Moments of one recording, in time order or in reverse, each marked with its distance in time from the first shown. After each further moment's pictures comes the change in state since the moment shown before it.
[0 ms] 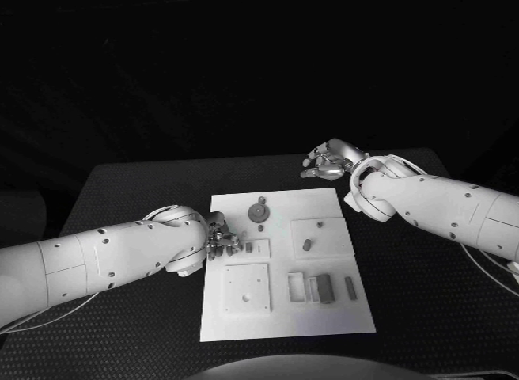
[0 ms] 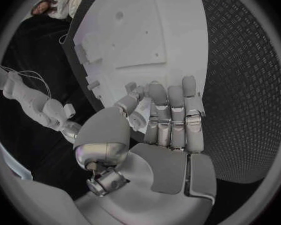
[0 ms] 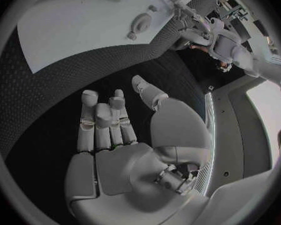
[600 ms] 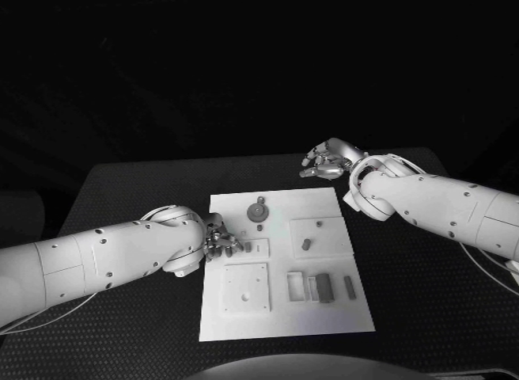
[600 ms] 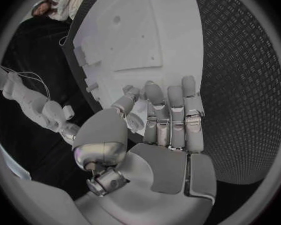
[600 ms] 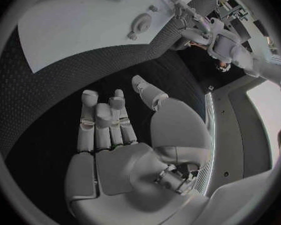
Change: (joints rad) left arm -0.002 -0.005 0.000 -0.008 0.000 0.024 -0.001; left_hand -0.087 -0.077 -0.089 0.048 0.008 -0.008 0.001 -0.010 0.000 -0.019 -0.008 0.000 0.009 0.000 0.000 0.000 -0.003 0.000 0.000 0.000 0.000 0.000; right arm 0.000 -0.002 0.000 0.000 0.000 0.000 0.000; right_hand 0.000 0.000 0.000 0.000 0.000 0.000 0.000 0.000 0.000 -0.004 0.004 0.000 0.000 0.000 0.000 0.000 -0.001 0.001 -0.001 0.001 0.000 0.000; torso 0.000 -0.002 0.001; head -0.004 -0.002
